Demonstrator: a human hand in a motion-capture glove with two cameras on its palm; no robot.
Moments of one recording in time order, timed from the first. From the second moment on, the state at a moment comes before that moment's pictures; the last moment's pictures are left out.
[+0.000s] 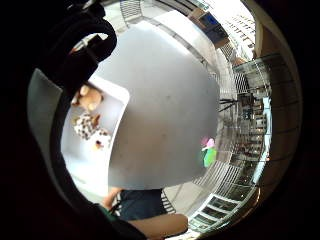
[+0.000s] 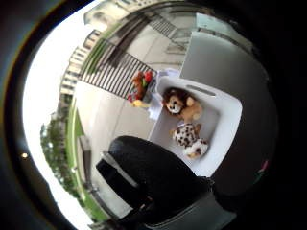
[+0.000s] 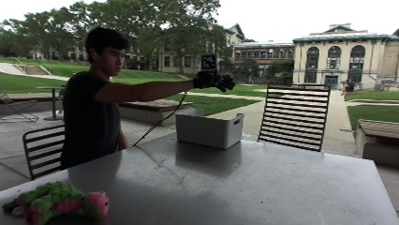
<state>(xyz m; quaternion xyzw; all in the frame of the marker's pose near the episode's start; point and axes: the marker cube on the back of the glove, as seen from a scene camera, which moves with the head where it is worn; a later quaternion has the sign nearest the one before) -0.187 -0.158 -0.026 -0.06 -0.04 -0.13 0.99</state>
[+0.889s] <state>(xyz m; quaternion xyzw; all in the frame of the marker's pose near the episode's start) 0.254 0.013 -0.007 -0.03 0.10 0.07 0.99</state>
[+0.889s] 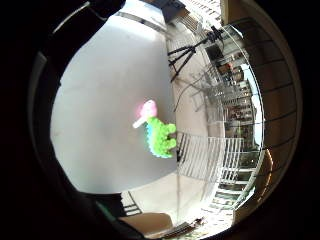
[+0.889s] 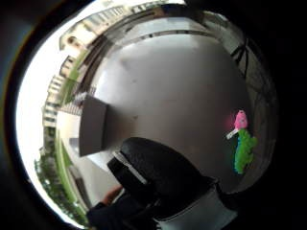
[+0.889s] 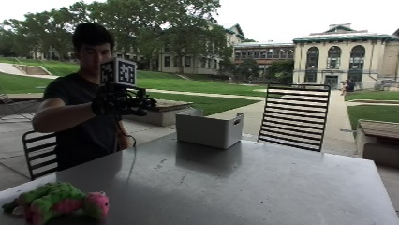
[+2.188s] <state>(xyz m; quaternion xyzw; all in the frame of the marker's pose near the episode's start) 0.464 0.135 0.181 -0.10 0.05 0.20 0.97</state>
